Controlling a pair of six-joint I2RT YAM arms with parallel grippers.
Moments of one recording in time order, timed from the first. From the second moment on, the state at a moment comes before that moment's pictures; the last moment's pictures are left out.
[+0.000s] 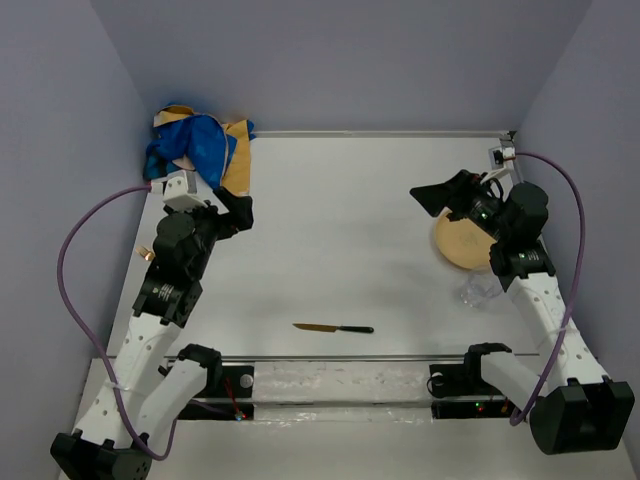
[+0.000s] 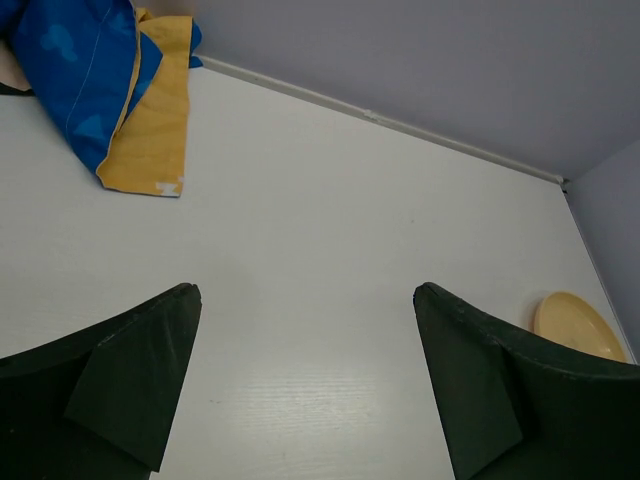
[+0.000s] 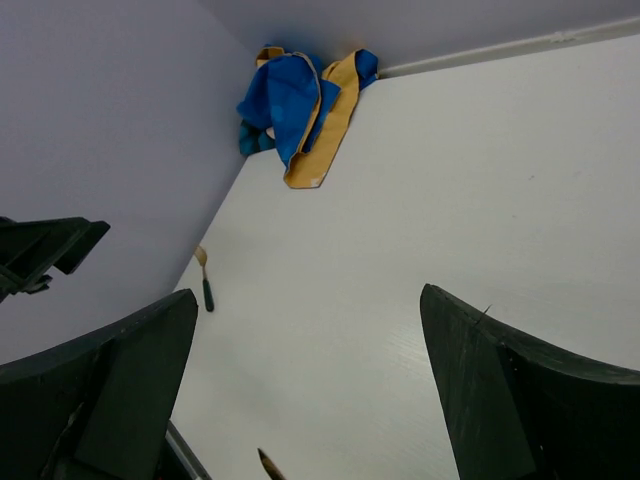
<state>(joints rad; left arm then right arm) -0.29 0.72 0.78 -0.19 -0.14 -0.47 0.05 0.96 0.82 0.11 -0.61 0.64</state>
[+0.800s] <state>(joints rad) 0.16 1.48 0.98 0.02 -0.20 -0.72 0.21 1.05 0.73 0.16 -0.54 0.61</state>
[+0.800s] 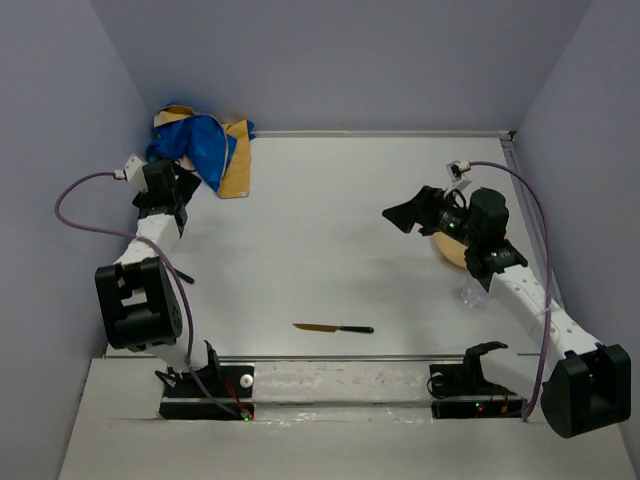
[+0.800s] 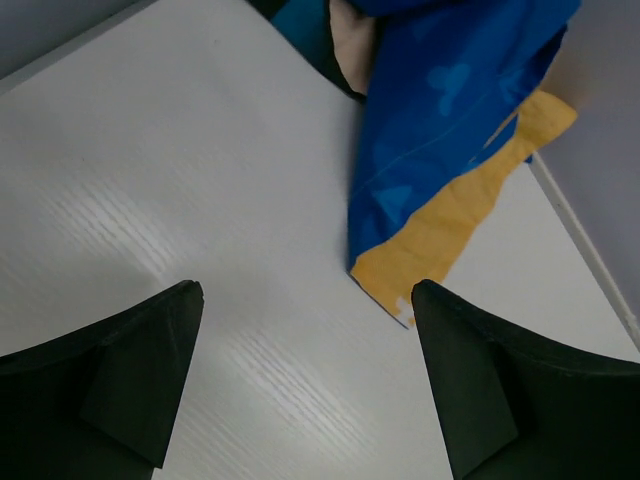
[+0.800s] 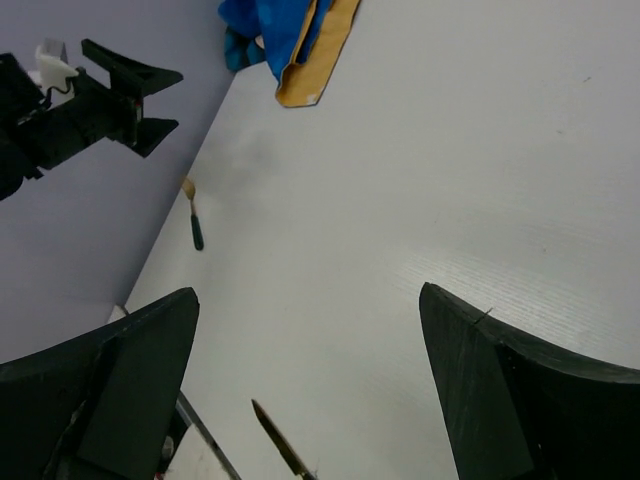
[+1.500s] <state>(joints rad) 0.20 2.37 1.84 -0.12 -0.36 -0.74 0.31 1.16 0.73 0.18 -0.49 0.56</state>
